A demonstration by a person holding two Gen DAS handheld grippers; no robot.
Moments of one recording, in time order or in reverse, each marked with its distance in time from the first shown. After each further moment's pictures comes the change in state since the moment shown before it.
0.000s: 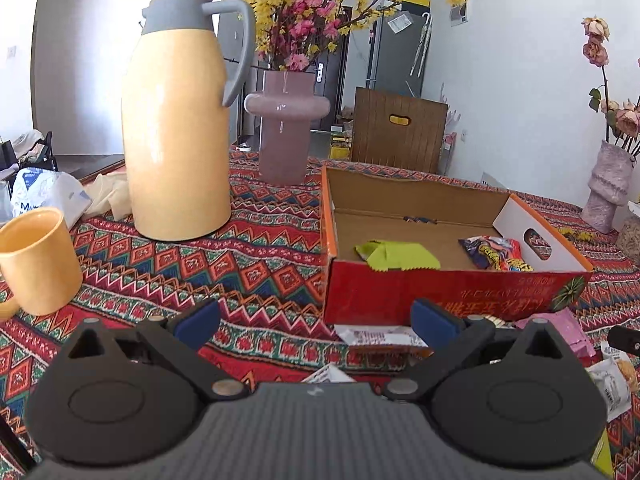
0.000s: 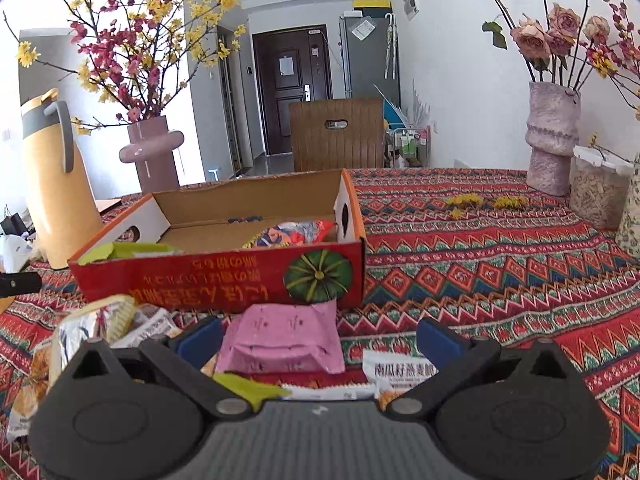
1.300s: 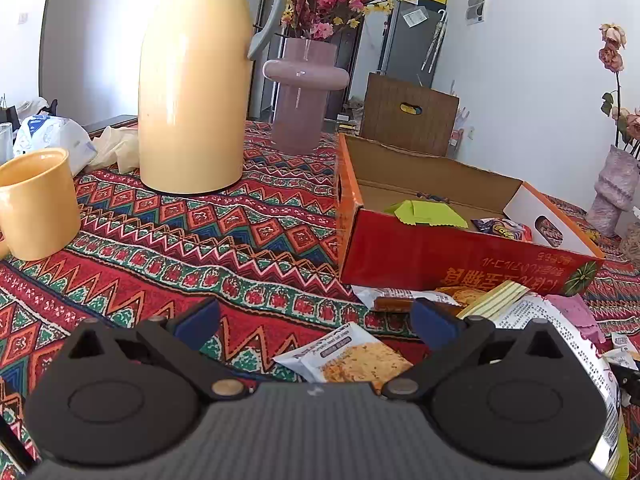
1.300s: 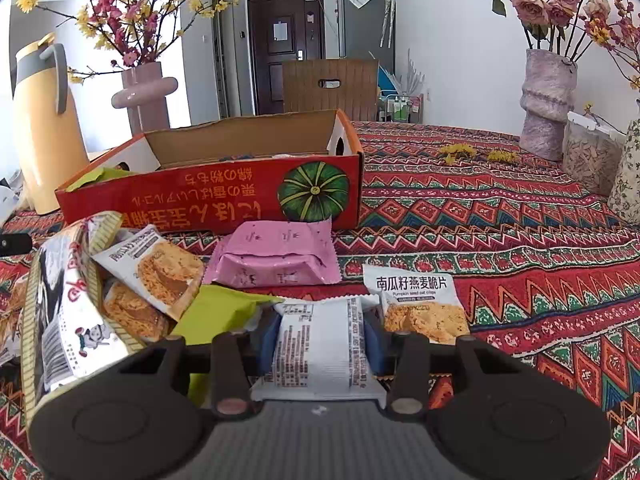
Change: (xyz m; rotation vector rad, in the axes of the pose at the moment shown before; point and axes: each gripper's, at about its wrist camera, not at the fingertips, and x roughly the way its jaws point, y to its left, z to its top) left arm 0.014 0.017 -0.028 -0.072 0.032 -0.012; right arm 0.004 0.008 -0.041 -0.029 0.090 -0.043
